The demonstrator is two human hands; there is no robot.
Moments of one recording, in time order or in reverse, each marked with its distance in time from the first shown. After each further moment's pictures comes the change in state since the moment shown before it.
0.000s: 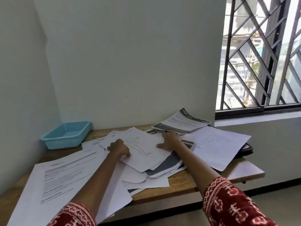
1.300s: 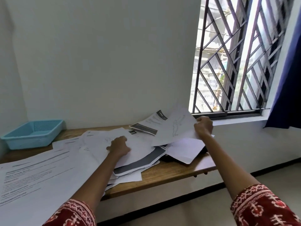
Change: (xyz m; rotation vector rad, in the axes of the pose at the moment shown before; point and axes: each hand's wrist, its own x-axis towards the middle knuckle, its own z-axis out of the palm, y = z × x) left_hand -0.045 0.055 0.038 0.027 0.010 0.341; right_hand -0.094 0.147 -0.083 0.641 0.742 0.574
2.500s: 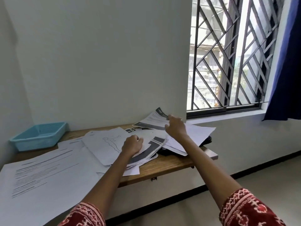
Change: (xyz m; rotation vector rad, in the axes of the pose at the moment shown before) left_hand -0.047 0.043 0.006 -0.160 0.015 0.101; right_hand -0.073 -0.039 0.025 -0.270 -0.263 -0.412
